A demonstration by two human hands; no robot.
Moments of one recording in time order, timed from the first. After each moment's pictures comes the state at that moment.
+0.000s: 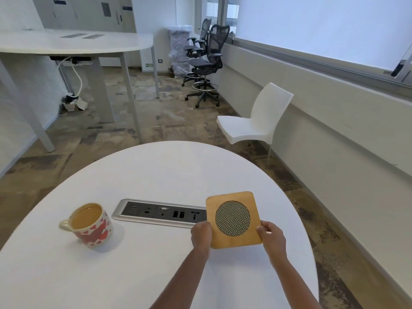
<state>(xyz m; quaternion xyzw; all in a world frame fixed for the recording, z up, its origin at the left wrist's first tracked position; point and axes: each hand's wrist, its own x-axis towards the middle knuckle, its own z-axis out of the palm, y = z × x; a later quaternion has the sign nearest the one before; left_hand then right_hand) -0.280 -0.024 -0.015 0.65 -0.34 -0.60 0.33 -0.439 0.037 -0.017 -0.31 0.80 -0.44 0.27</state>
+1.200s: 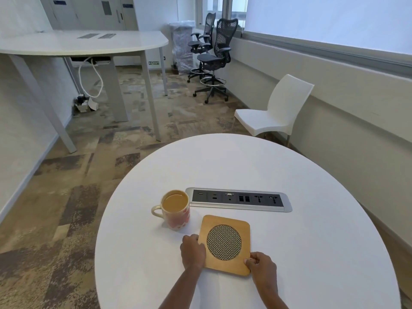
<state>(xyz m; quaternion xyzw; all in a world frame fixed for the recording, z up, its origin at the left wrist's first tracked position) -0.016 -0.017 -0.056 0.71 -0.56 -0.38 0.18 -0.158 0.074 -0.063 -0.28 0.83 -0.36 0.32</state>
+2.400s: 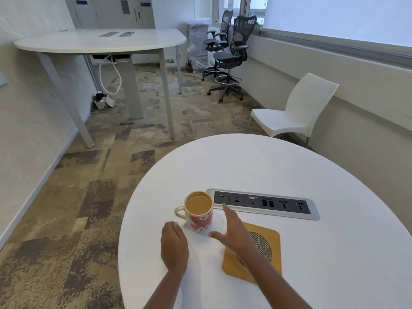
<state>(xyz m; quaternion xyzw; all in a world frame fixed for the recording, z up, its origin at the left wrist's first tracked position) 0.066 -0.048 -0.040 0.74 -0.49 -0.24 0.39 -0.081 -0.035 -0.017 -0.63 0.70 -0.20 0.27</state>
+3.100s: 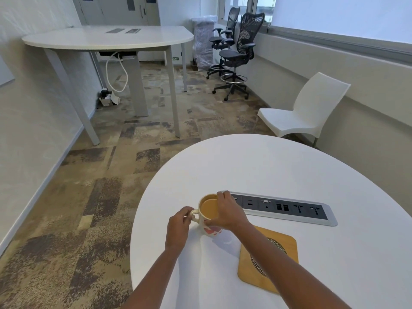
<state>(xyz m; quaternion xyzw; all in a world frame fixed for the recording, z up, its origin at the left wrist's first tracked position) 0.106 -0.101 -0.026 0.60 -0.61 -0.37 0.36 -0.041 -0.102 0.012 -0.68 0.70 -0.09 0.19</state>
